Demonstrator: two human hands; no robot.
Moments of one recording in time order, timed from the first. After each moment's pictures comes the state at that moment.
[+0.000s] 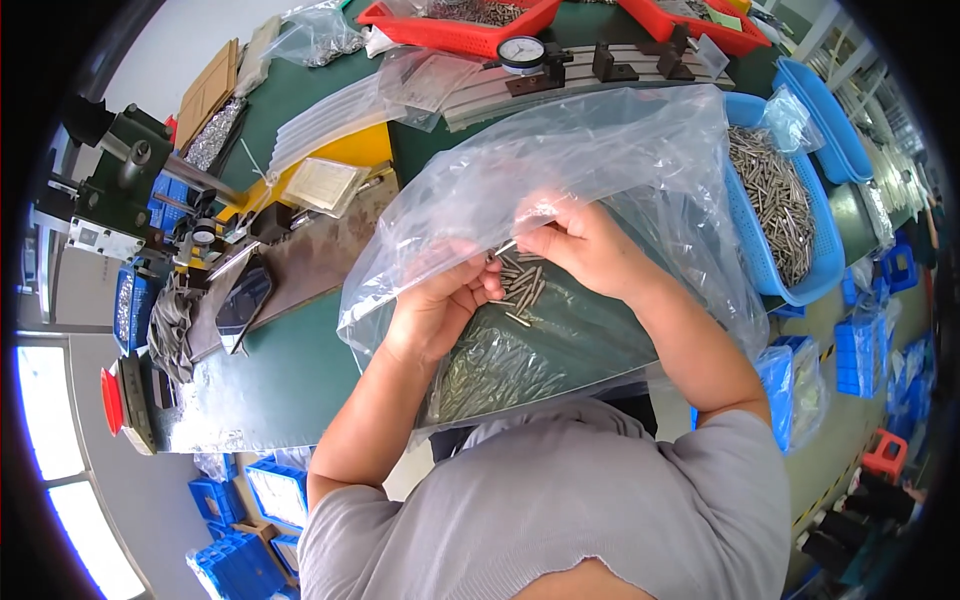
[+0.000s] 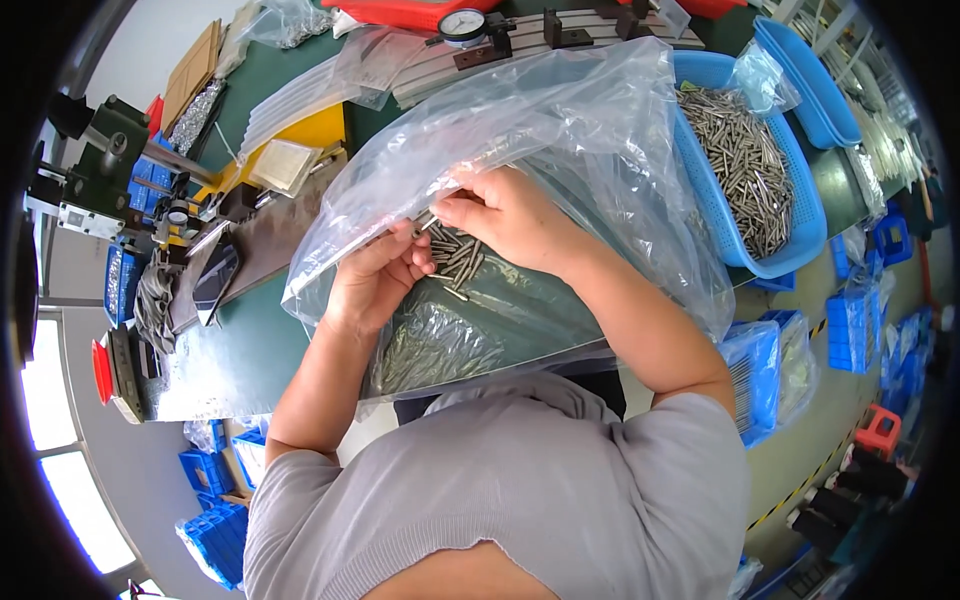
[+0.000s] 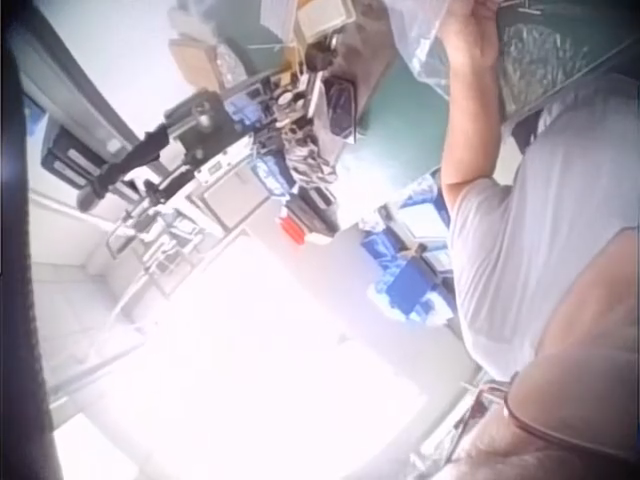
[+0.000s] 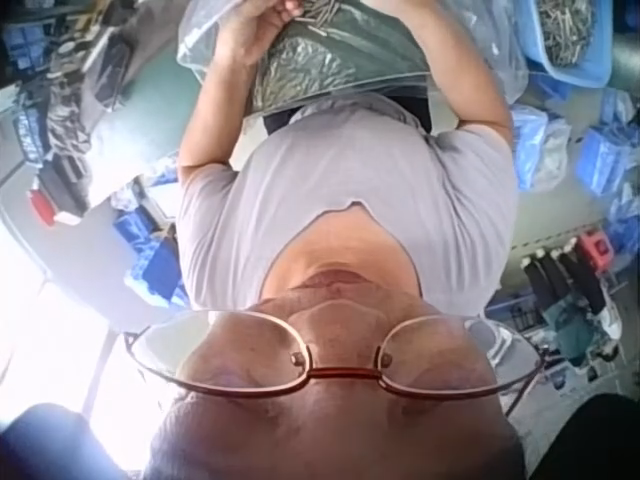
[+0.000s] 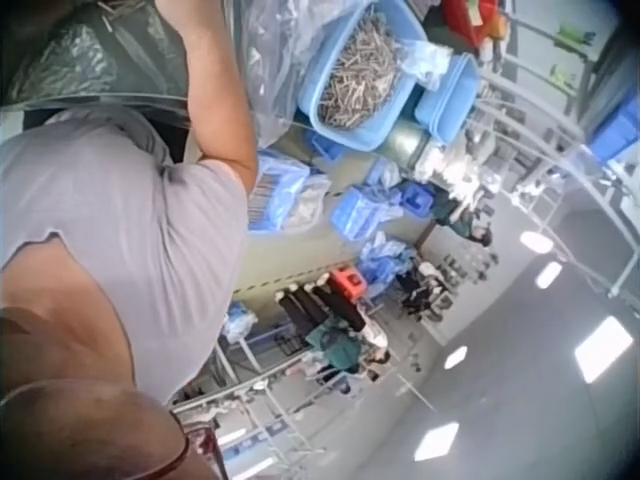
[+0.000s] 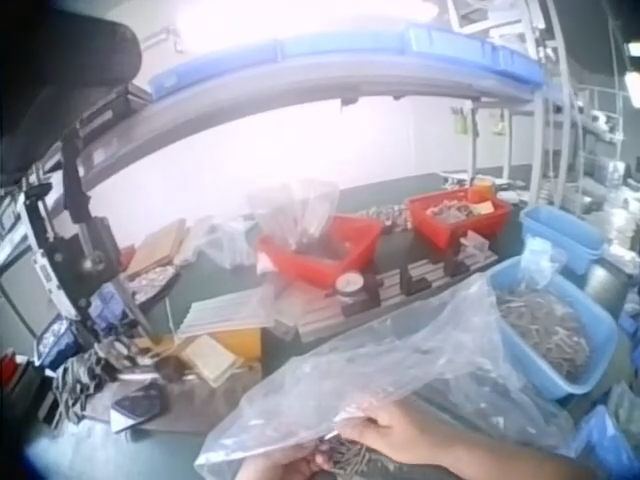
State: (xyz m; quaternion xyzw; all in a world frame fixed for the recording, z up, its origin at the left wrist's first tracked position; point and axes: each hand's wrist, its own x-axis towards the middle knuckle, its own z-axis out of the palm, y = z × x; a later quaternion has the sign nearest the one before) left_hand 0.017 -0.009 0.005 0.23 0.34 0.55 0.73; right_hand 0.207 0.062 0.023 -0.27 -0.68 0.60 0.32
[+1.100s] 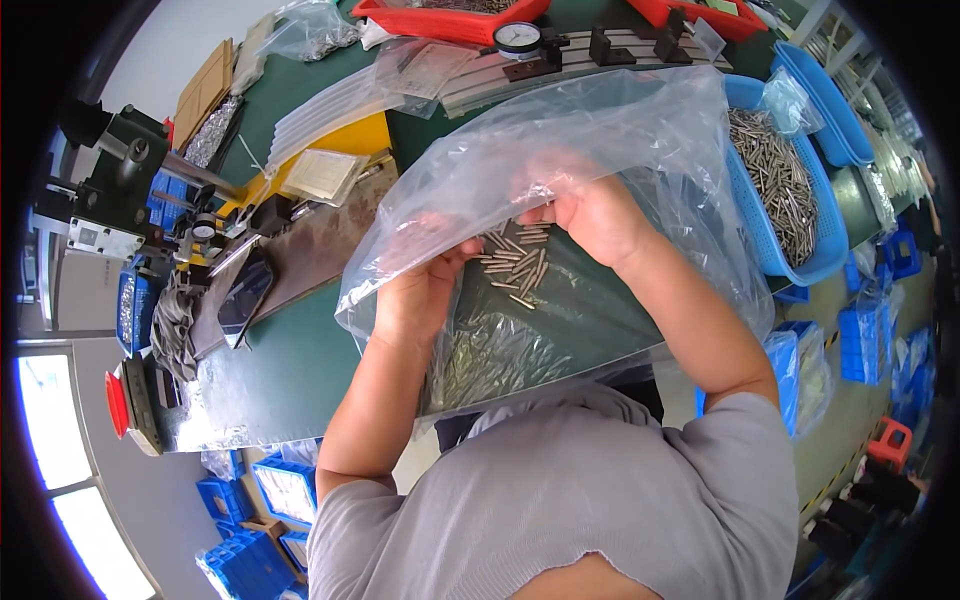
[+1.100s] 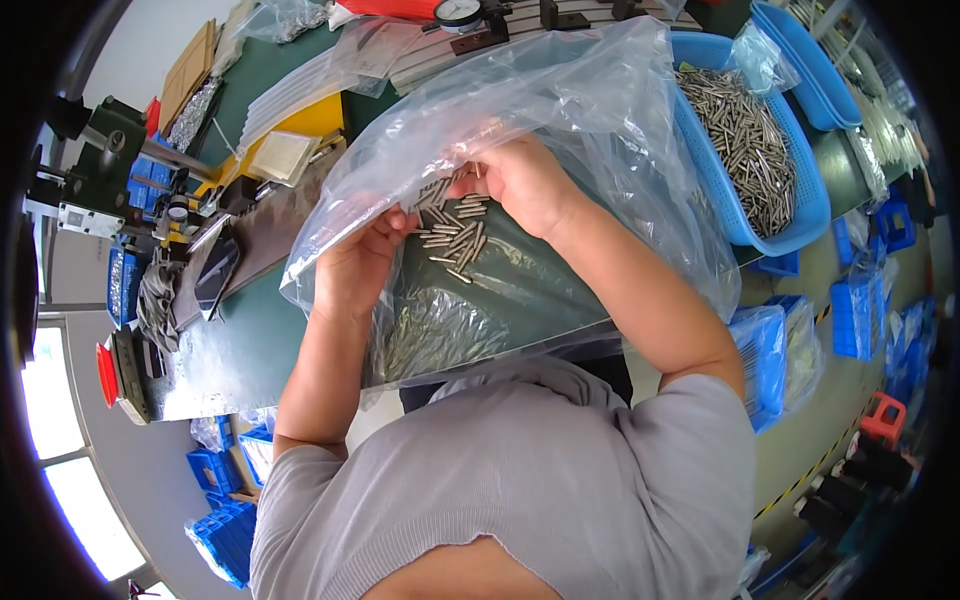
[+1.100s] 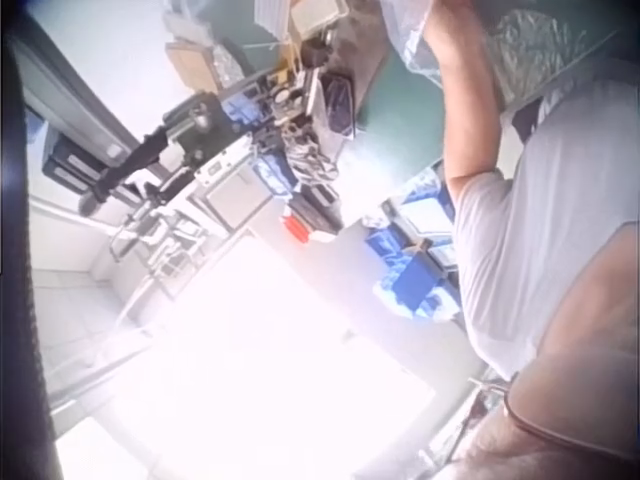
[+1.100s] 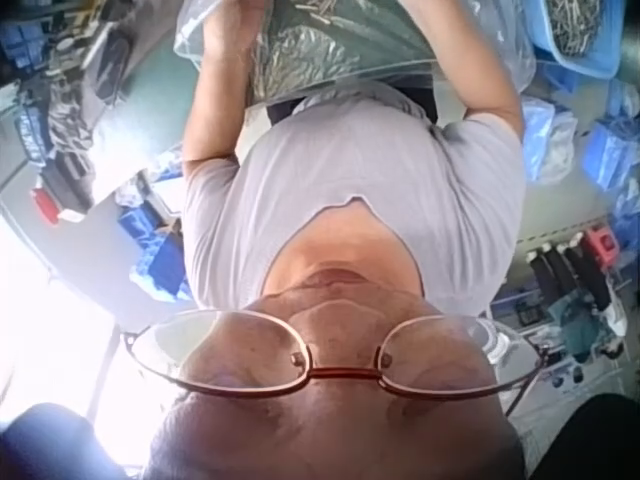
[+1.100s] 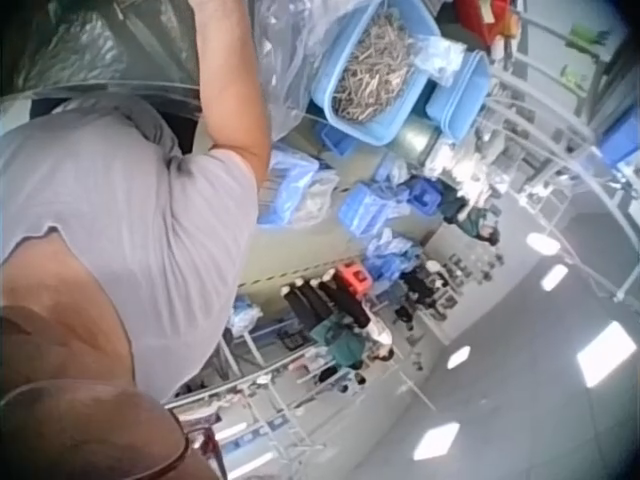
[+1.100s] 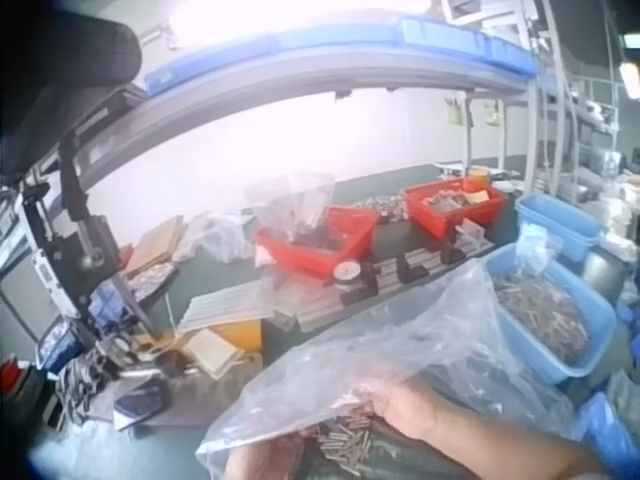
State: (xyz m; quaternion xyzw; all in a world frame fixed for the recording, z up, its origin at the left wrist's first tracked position) left_hand 0.007 -0.004 -0.005 0.25 0.32 0.65 0.64; right_hand 0.195 0.072 0.021 -0.25 -0.37 0.78 0.43
